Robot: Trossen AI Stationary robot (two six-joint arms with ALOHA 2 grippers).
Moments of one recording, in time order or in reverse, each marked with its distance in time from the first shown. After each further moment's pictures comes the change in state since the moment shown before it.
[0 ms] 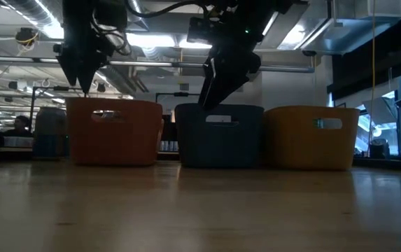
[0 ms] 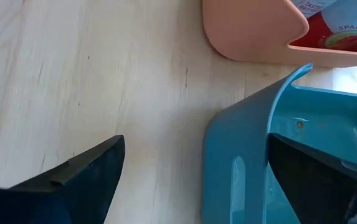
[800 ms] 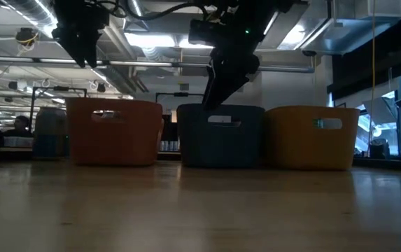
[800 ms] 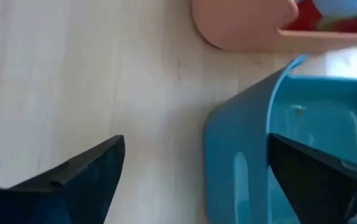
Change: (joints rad) left arm -0.097 -0.185 0.037 0.069 0.051 0.045; right arm 0.008 0.000 0.000 -0.017 0.032 0.058
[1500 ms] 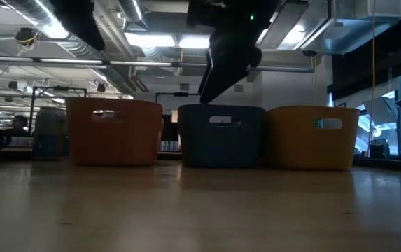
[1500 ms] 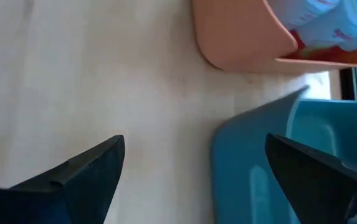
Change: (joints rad) left arm -0.438 -0.118 -0.120 0.201 -0.081 -0.038; right arm 0.097 0.001 0.000 0.029 0.159 0.038
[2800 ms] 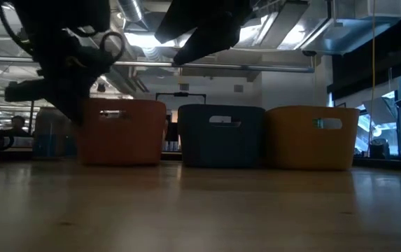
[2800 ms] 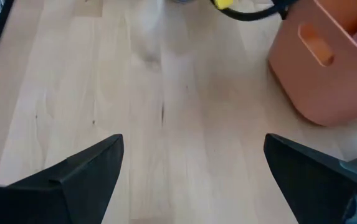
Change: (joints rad) left arm -0.261 0.410 -0.277 0.087 -0.127 0.251; right arm 0.205 0.019 0.000 0.257 -0.008 0.367
